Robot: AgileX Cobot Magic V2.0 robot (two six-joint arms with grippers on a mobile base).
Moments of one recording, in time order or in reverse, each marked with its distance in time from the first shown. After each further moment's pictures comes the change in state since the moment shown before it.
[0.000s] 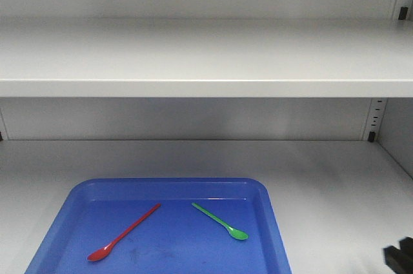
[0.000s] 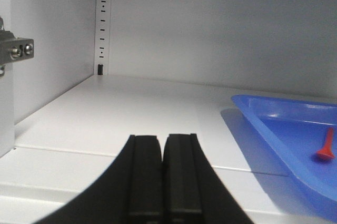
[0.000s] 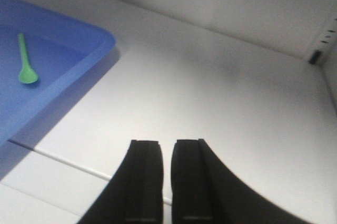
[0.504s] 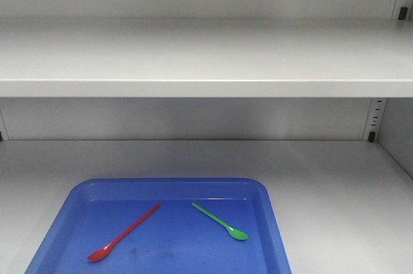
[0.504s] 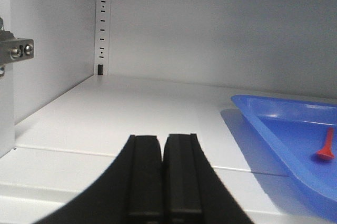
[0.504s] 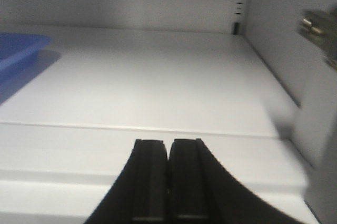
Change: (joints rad) left arm 0.000 0.000 0.000 0.000 0.000 0.000; right arm -0.218 -0.466 0.382 0.038 -0.096 0.135
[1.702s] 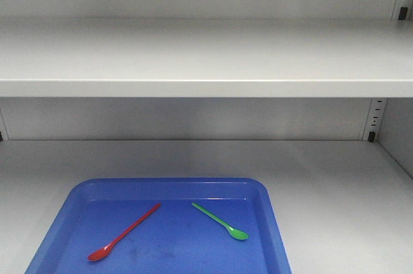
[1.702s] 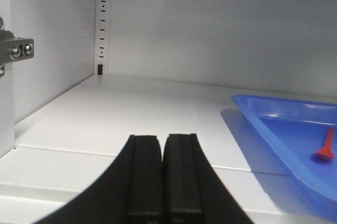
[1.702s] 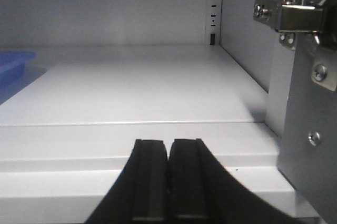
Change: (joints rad) left arm 0.000 0.000 0.000 0.000 0.001 0.000; right arm -0.032 -0.231 0.073 0.028 0.076 0.009
